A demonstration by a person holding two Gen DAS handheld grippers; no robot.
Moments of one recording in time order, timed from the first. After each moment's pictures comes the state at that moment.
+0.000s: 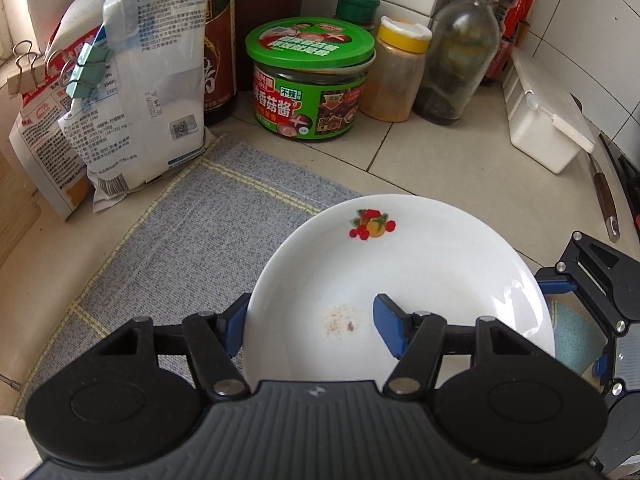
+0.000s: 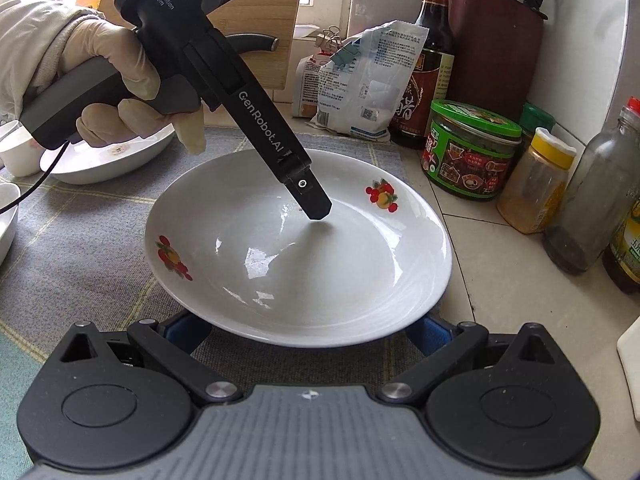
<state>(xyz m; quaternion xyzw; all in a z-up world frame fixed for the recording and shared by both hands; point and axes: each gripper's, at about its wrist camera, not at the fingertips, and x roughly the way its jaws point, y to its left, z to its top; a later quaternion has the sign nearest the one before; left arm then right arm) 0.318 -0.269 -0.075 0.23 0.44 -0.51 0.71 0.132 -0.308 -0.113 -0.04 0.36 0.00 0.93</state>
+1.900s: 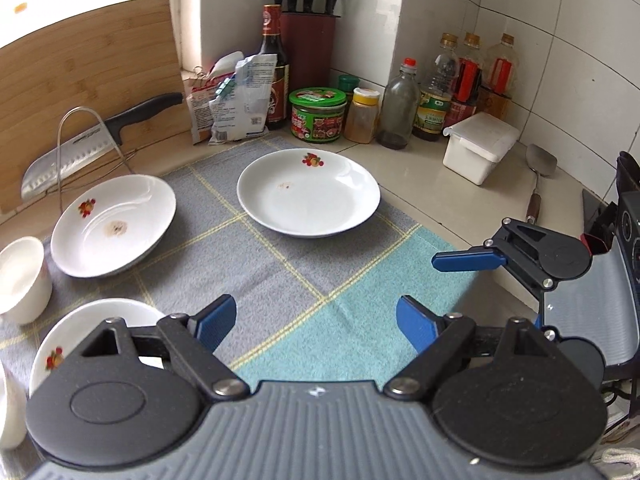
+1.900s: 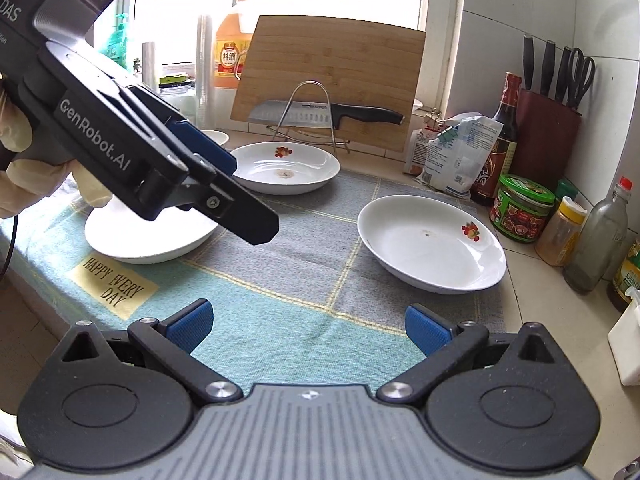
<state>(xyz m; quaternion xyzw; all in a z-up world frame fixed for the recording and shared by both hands) 0.061 -0.086 0.014 0.12 0.37 -0.38 0.84 -0.023 -0.219 -0.060 -0.07 0.30 0.11 0.95</state>
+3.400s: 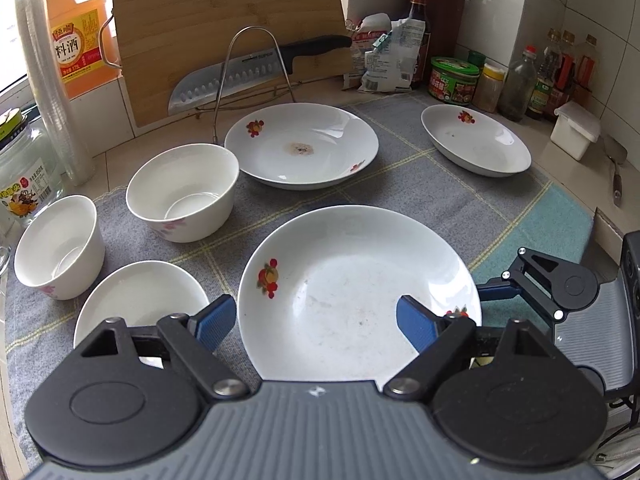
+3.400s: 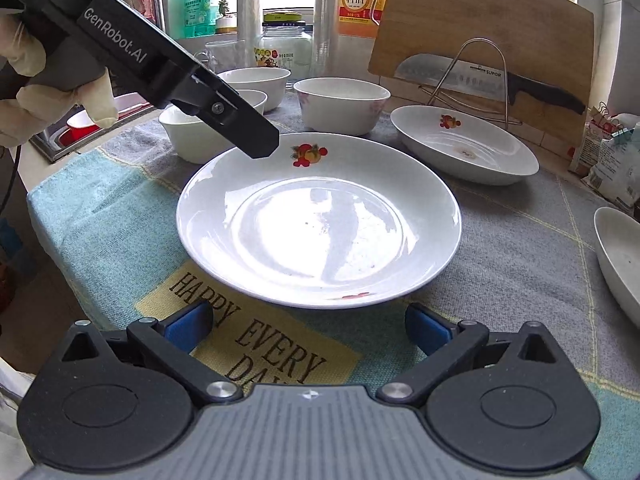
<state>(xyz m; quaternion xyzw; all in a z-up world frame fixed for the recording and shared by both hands) 0.152 0.078 -0.021 0.13 0.40 -0.31 0.85 0.060 -0.059 -0.128 -0.09 0.34 0.21 0.91</state>
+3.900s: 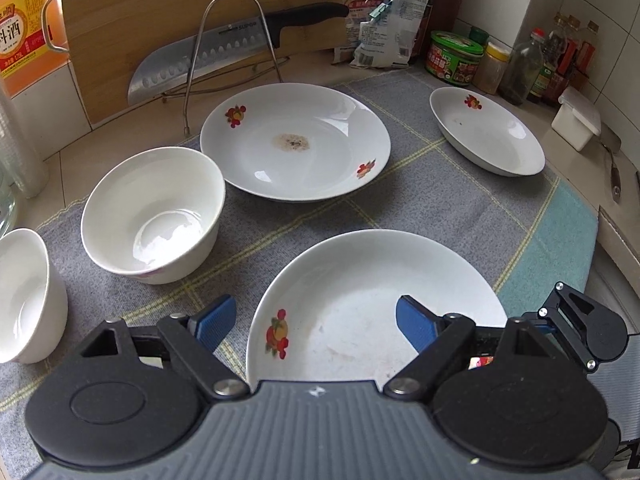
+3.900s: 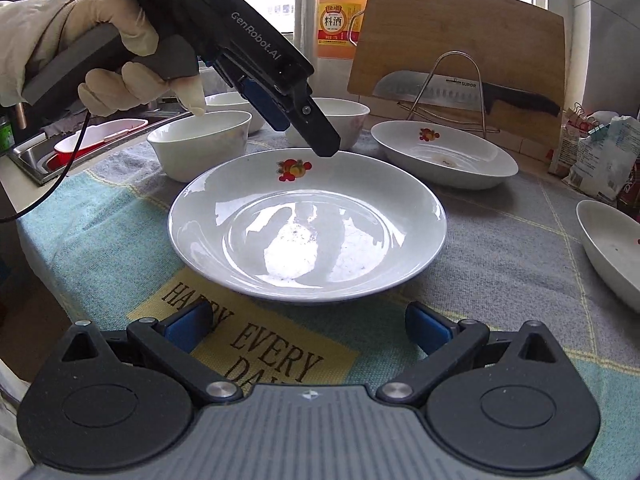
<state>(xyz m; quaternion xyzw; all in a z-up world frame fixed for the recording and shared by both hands) 0.225 0.054 -0.037 0.14 0.45 -0.35 0.81 0.050 -0.060 -0.132 -0.07 0.31 0.18 0.93</state>
